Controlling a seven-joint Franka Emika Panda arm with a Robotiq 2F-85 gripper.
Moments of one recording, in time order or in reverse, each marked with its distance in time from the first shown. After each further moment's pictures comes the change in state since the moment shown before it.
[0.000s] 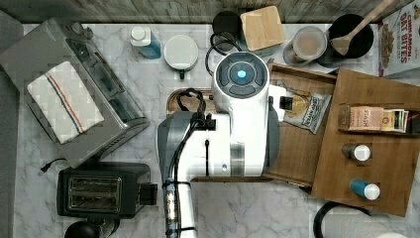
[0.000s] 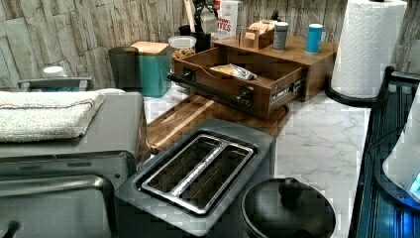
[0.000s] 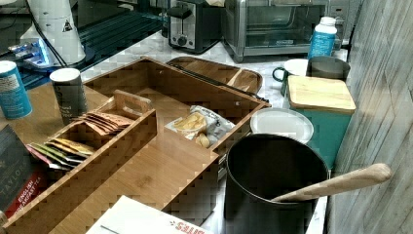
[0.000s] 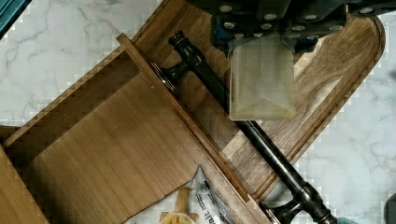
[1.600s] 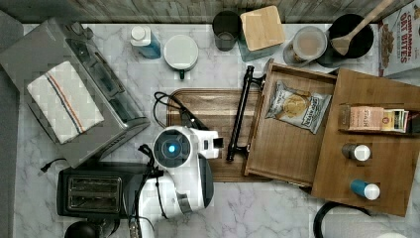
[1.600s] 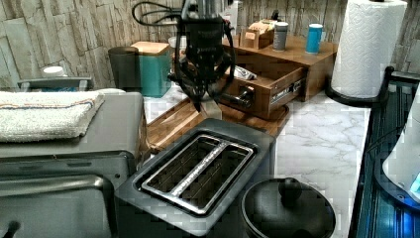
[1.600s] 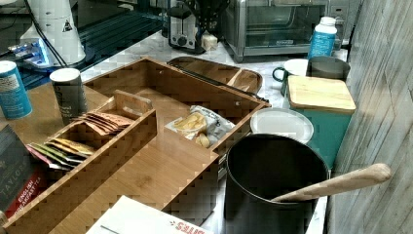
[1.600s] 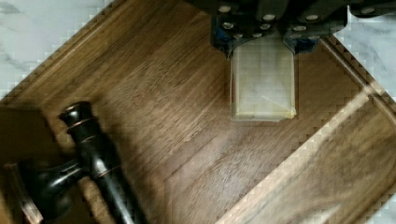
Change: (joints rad) arm 0.137 -0.049 0.115 -0.553 0.038 0.616 0.074
